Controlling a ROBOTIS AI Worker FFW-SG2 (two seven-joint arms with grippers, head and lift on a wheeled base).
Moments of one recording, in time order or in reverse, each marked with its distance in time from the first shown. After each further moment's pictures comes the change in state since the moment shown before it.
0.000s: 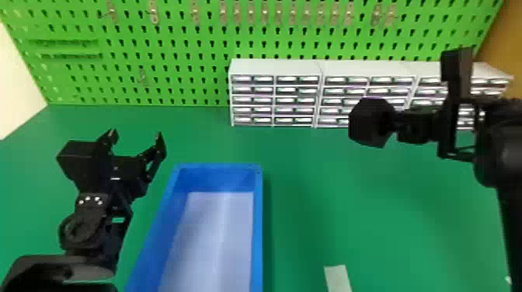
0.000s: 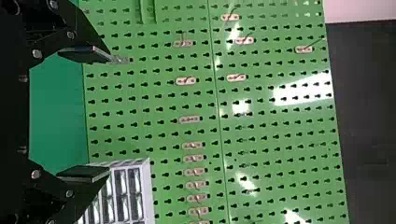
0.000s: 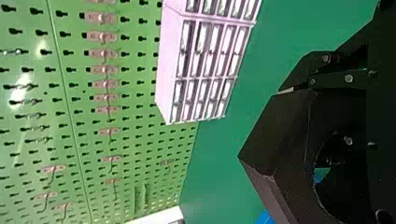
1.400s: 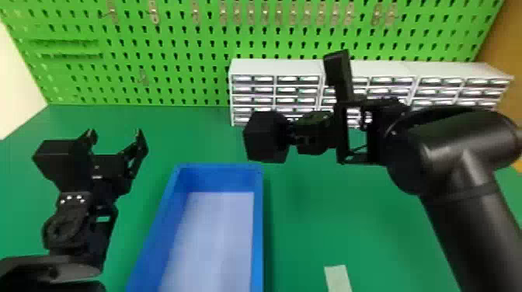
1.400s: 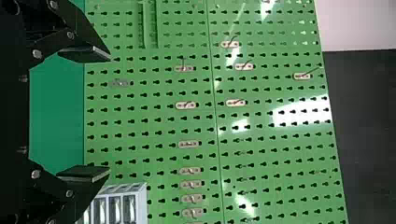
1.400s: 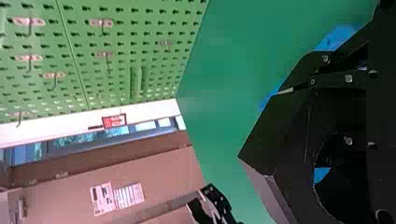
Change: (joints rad) left arm -0.006 0.000 0.050 0.000 0.025 0.000 0.034; right arm -0.048 0.002 0.392 -0.021 -0.385 0.010 -0.169
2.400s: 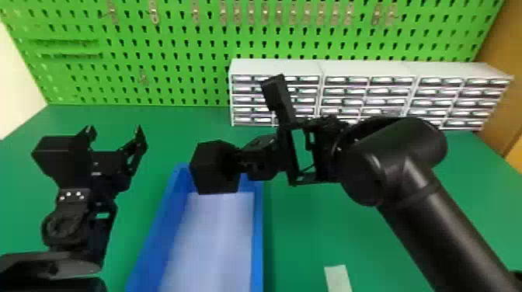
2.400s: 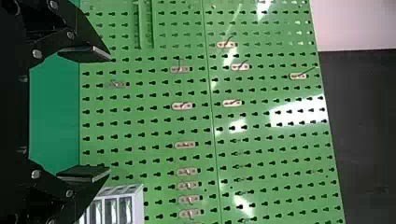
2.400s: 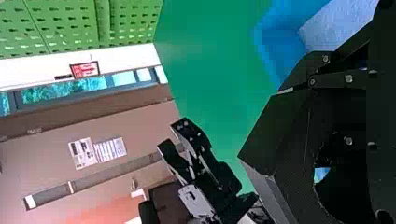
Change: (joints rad) left arm -0.011 0.001 0.002 0.000 -0.009 0.000 0.000; right arm -0.065 0.001 0.231 0.108 -0.220 -0.043 -0.098
